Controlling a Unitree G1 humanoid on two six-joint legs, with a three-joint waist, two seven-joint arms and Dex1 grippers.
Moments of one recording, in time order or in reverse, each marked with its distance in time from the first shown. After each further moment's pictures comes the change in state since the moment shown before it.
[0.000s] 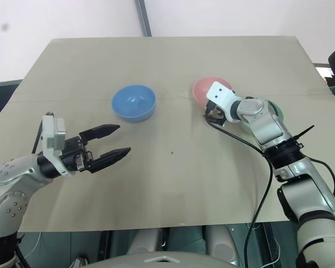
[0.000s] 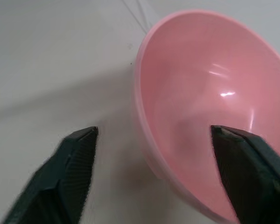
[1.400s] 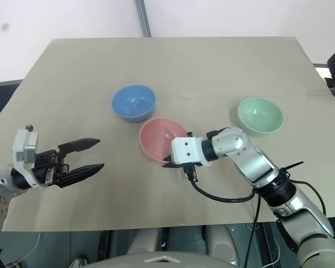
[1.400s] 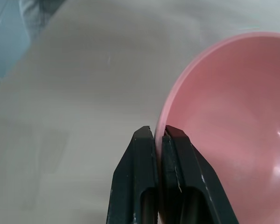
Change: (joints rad) left arm 0.074 0.070 0.090 0.285 0.016 -0.140 -0.361; right arm 0.265 0.028 0.132 -0.513 0.096 -0.189 0.434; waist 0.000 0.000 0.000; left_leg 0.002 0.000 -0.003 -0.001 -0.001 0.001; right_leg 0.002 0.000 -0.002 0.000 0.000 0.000
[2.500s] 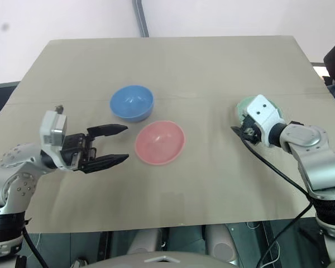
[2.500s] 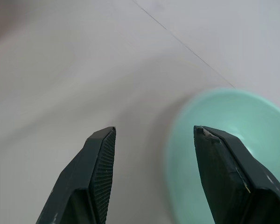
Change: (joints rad) left arm -0.249 -0.036 -0.197 -0.046 -0.001 0.031 0.027; right arm 0.223 -0.239 -0.532 -0.212 0.084 0.633 -0.487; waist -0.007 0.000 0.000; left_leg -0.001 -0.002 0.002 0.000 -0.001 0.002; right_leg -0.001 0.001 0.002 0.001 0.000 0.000
